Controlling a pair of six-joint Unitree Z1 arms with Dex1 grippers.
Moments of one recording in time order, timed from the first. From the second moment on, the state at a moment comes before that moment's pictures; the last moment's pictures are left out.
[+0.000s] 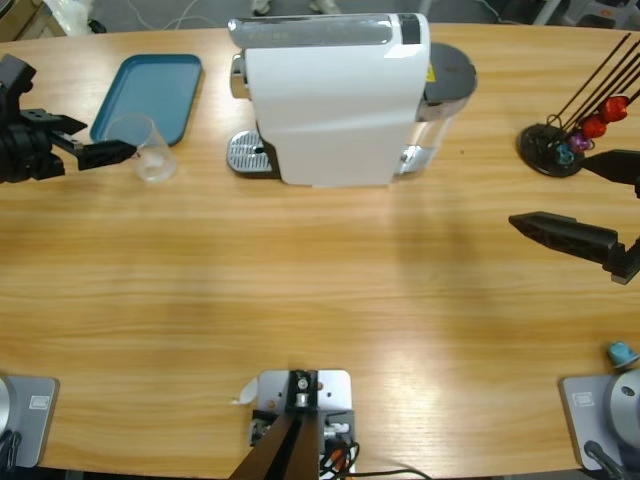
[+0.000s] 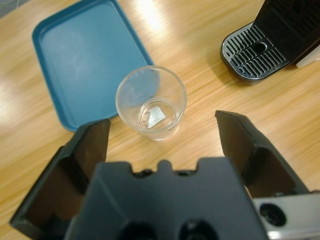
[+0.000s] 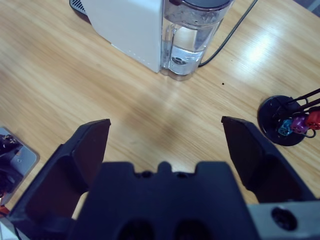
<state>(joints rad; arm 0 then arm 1) -0.39 1.41 -0.52 -0.19 -0.02 0.12 1.07 1.03 -0.76 0.55 -0.37 0.30</state>
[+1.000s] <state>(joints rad) -0.36 1.66 -0.51 -0.43 -0.02 0.11 1.07 1.03 -0.76 0.55 -0.35 0.30</state>
